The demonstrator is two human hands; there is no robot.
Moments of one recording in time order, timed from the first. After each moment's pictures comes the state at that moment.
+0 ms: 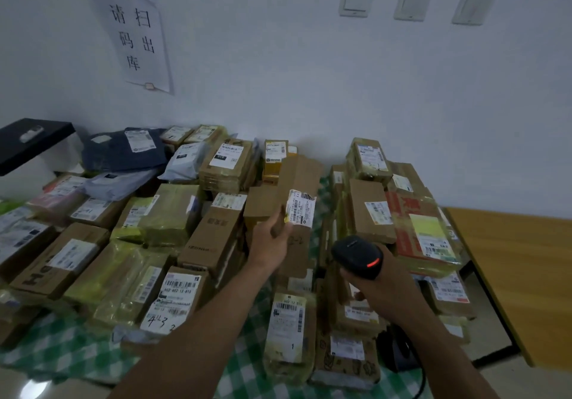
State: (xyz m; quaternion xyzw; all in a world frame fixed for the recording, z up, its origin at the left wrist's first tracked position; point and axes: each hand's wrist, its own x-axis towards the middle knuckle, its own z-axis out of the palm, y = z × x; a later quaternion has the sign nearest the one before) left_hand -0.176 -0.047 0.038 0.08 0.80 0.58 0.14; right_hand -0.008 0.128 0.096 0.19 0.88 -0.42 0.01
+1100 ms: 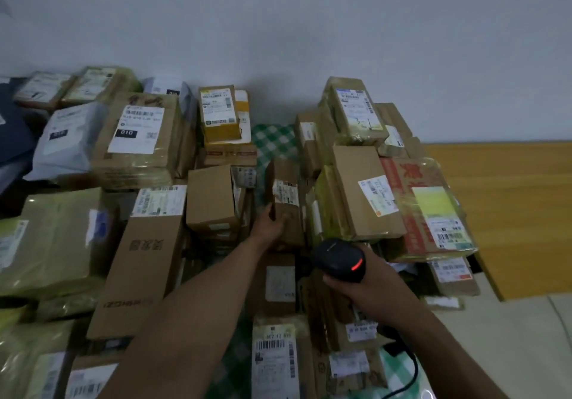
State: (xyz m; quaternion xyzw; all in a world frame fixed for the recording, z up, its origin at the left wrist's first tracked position) left_hand -0.307 0.067 -0.093 0.05 0.77 0.51 0.38; right_hand -0.088 0.175 0.007 0.29 0.84 -0.45 0.10
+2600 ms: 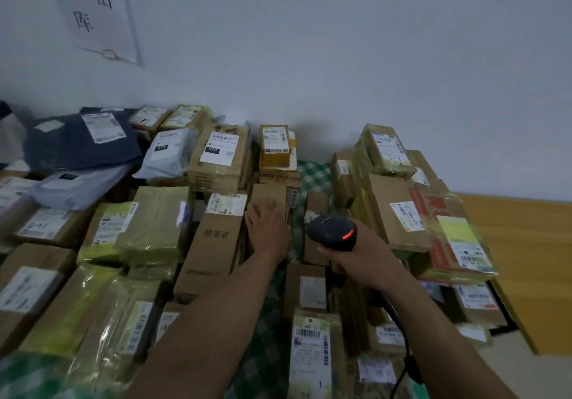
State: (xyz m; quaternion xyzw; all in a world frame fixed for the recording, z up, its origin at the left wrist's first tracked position) left_hand -0.303 -0.023 -0.034 0.16 0.97 0.18 0.06; right_hand -0.147 0.102 0.069 0.22 0.88 -0.42 0.02
